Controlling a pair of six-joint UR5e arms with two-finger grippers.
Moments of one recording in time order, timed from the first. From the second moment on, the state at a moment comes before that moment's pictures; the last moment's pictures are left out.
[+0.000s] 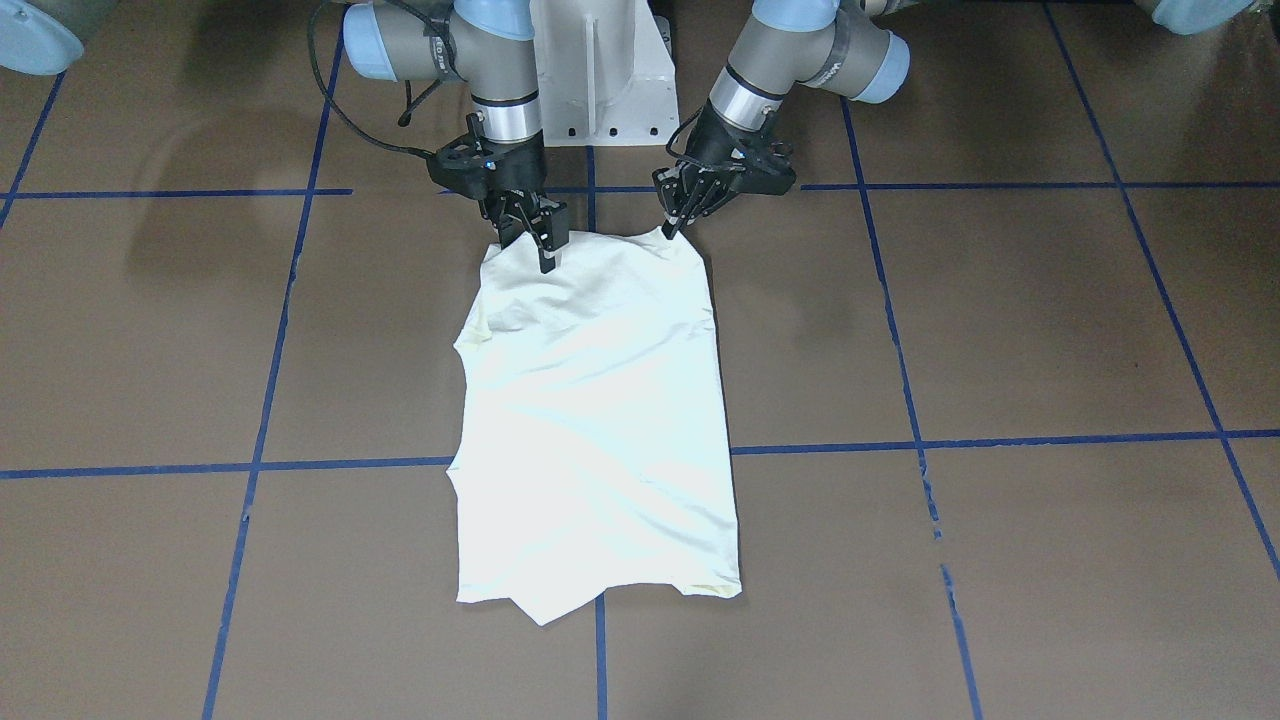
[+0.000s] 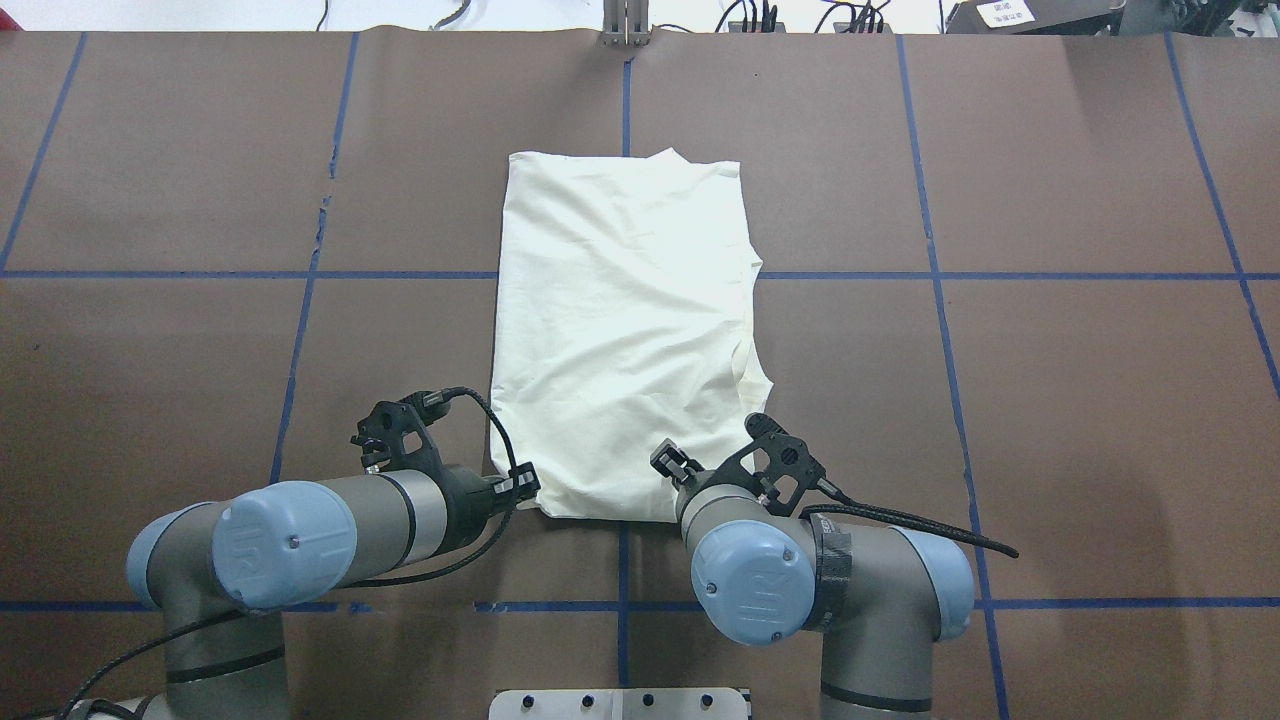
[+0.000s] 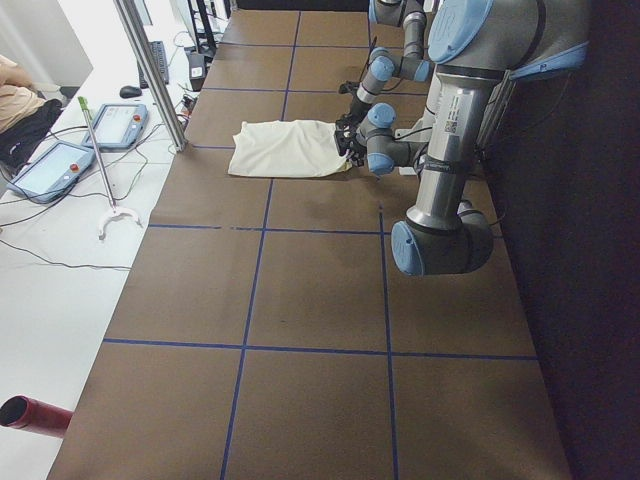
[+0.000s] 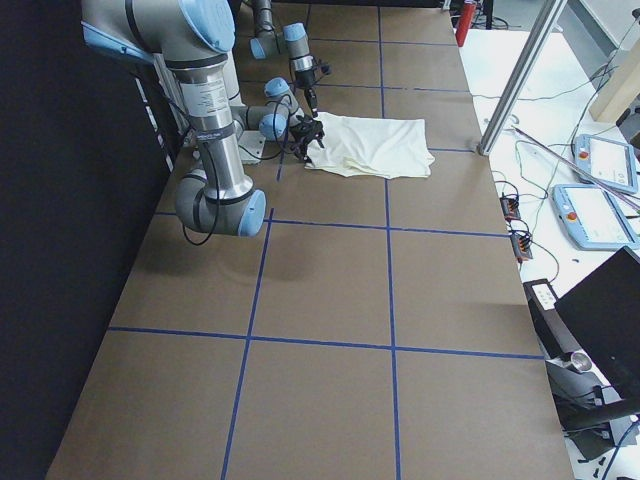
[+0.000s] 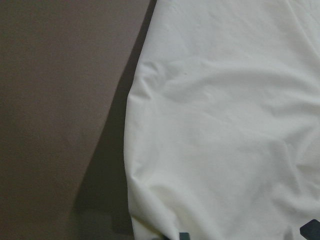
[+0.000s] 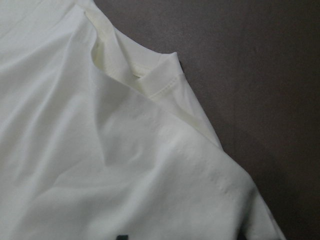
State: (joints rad) left arm -0.26 -1.89 -1.86 -2.17 -1.52 -1.76; right arm 0.18 -1.08 1.80 -1.44 1.28 2.21
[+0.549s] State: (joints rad) left arm -0.26 -1.89 -1.87 -2.17 -1.52 -1.75; right arm 0.20 -1.08 1.80 -1.44 1.28 2.26
